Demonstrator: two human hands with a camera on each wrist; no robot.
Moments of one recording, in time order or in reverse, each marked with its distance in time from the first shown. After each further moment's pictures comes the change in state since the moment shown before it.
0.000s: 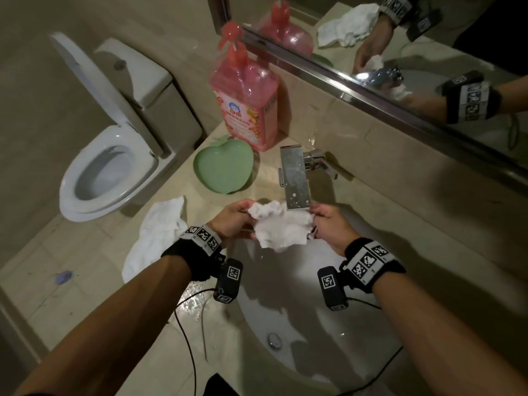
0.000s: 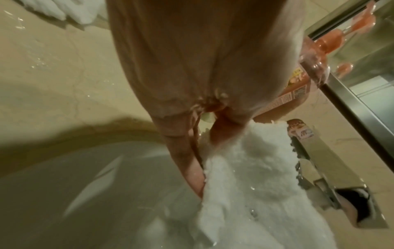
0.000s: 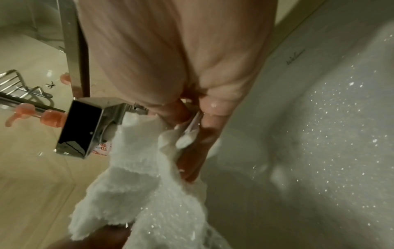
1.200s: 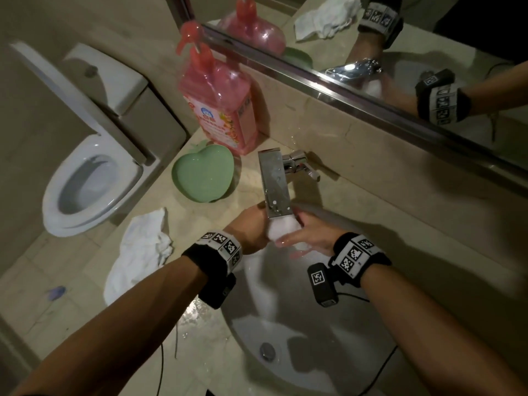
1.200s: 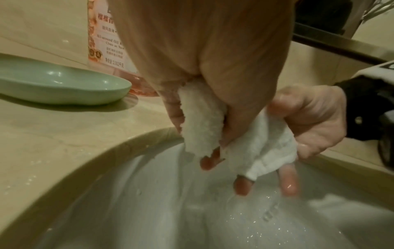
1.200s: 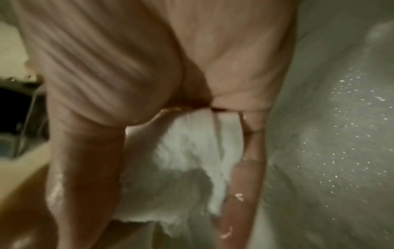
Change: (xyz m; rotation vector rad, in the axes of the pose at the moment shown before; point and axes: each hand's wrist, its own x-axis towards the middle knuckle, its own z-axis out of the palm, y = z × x) left_hand 0.029 0.011 0.053 1.187 -0.065 0.424; right_hand 0.012 -0.005 -0.009 -0.111 -0.328 0.170
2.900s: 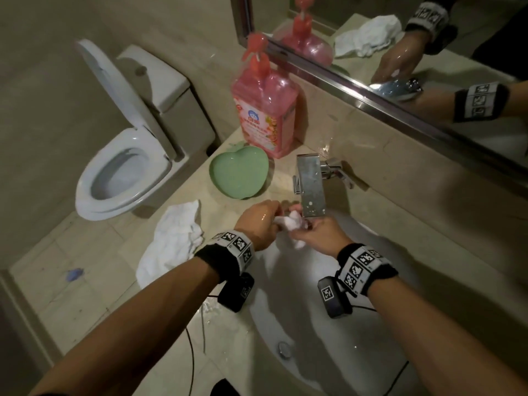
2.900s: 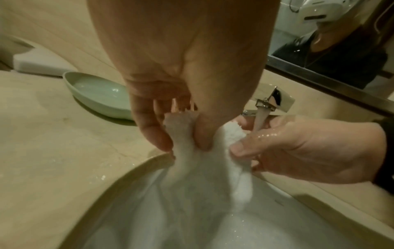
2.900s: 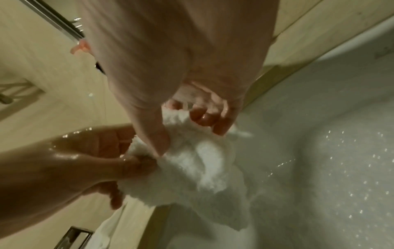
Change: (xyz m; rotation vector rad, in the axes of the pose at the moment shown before) left_hand -0.034 -0.027 -0.018 0.036 0.227 -0.093; right_hand 0.012 -0.003 0.041 -0.201 0.300 -0.337
